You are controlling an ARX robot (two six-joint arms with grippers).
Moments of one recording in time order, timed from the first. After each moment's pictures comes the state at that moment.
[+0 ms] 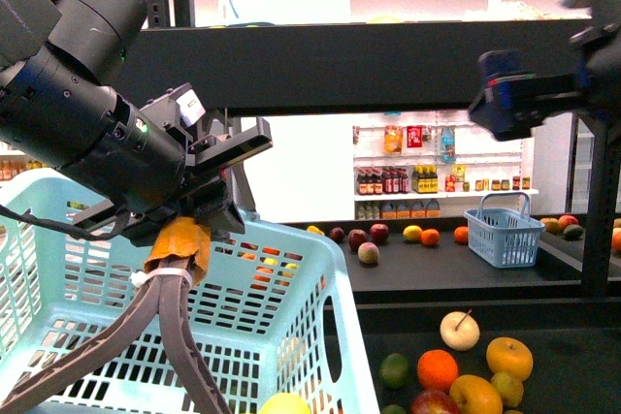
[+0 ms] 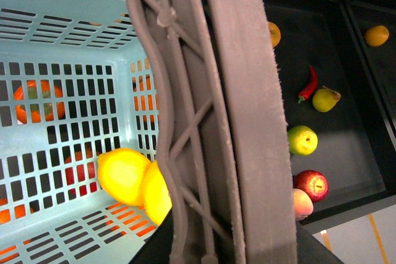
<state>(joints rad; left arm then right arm) -0.28 1.76 1.49 -0.32 0.25 -0.32 0.11 1.50 1.20 0.22 -0.05 -0.12</state>
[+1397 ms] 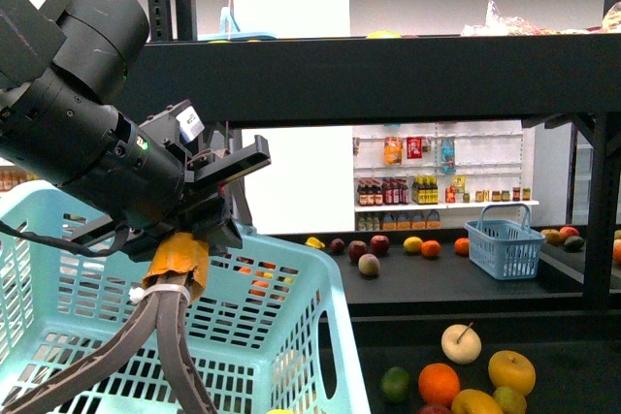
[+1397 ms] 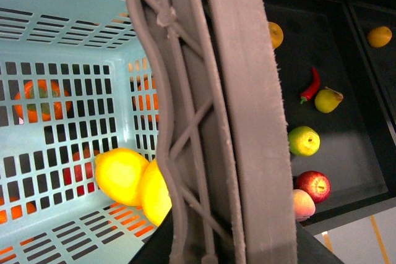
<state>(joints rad) -0.28 1.76 1.49 -0.32 0.25 -0.32 0.00 0.20 0.08 0.12 0.00 0.00</state>
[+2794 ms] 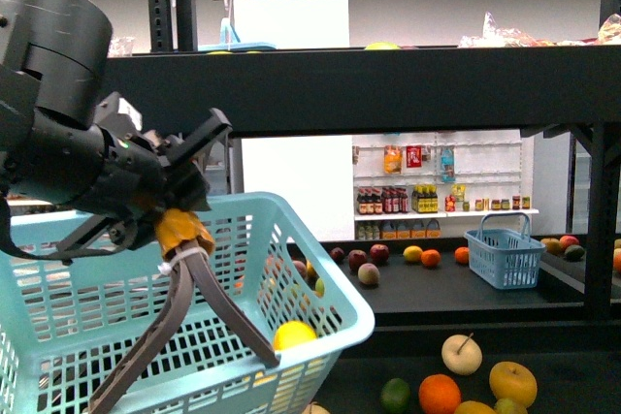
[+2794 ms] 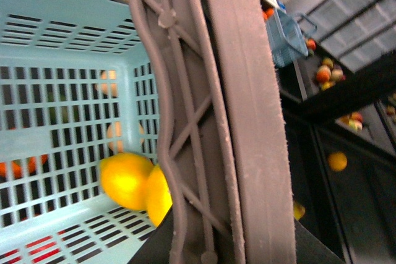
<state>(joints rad) -0.23 1.75 1.37 0.08 0.10 -0.65 0.00 0.01 0.01 0.00 0.00 0.00</state>
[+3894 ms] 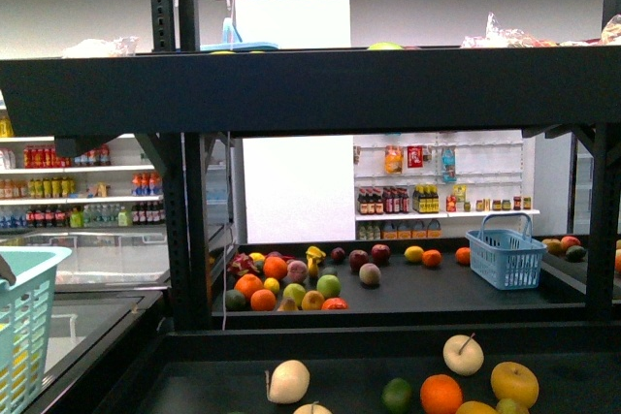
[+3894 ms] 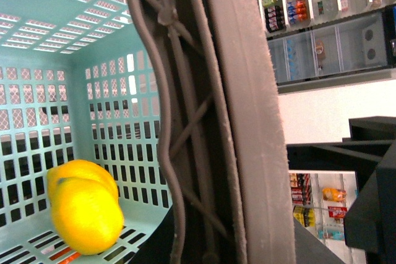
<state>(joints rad) 0.30 1.75 1.45 -0.02 -0.17 -1.28 0.00 0.00 0.01 0.00 0.00 0.00</state>
